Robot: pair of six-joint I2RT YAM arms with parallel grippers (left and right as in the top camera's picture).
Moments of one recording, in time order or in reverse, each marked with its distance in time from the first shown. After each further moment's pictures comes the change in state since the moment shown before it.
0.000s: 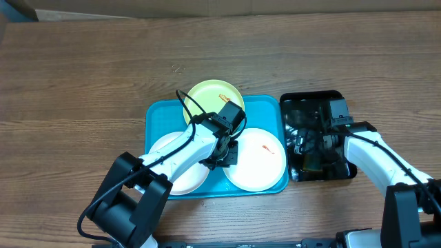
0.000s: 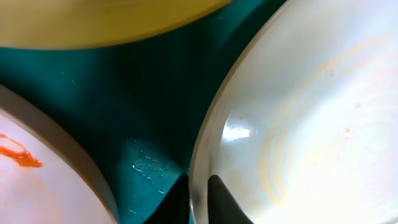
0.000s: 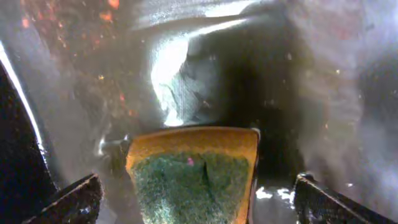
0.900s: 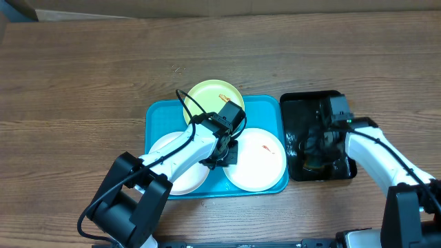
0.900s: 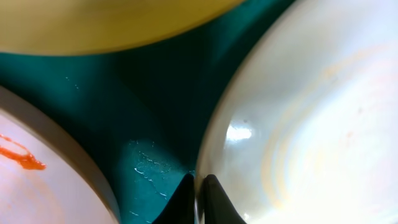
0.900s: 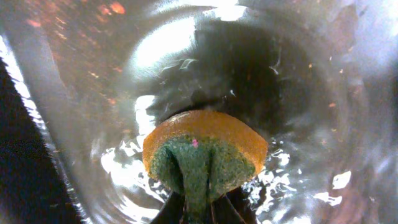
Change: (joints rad) left arm 0.000 0.000 0.000 0.004 -0.006 -0.003; right arm 0.000 0.003 0.075 -0.127 -0.003 0.010
